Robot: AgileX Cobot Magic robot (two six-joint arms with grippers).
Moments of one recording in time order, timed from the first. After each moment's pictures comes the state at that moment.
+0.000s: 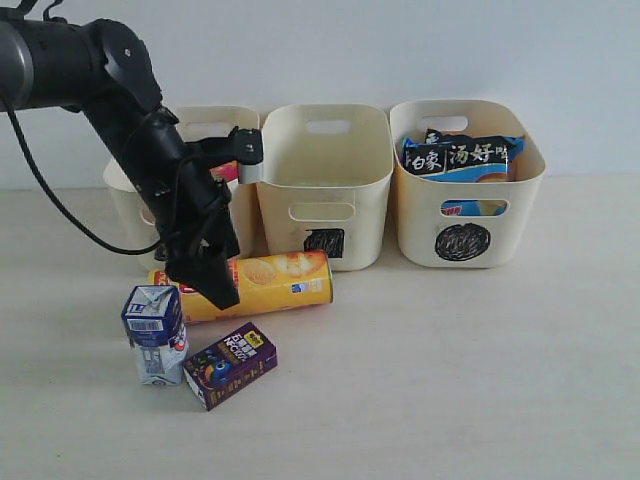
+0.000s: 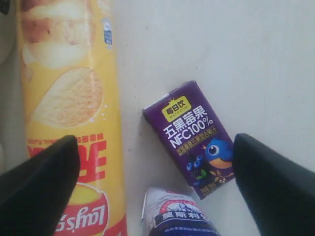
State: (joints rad) left arm -0.35 2.09 -1.69 -0.37 1.19 1.22; right arm 0.02 0.00 0.00 -0.02 0.33 0.00
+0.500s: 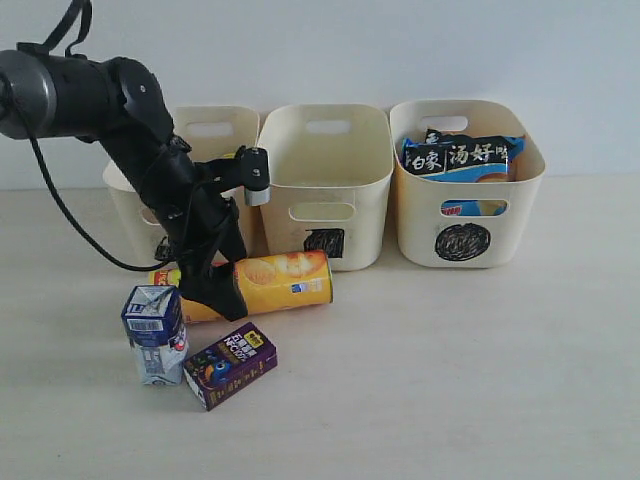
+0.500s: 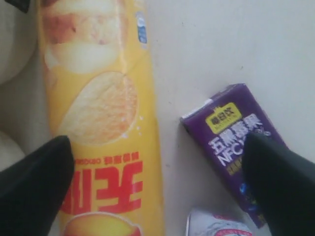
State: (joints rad) left arm -0.35 2.15 -1.67 -0.37 1.05 1.29; right arm 0.02 0.00 0.00 -0.02 0.33 0.00
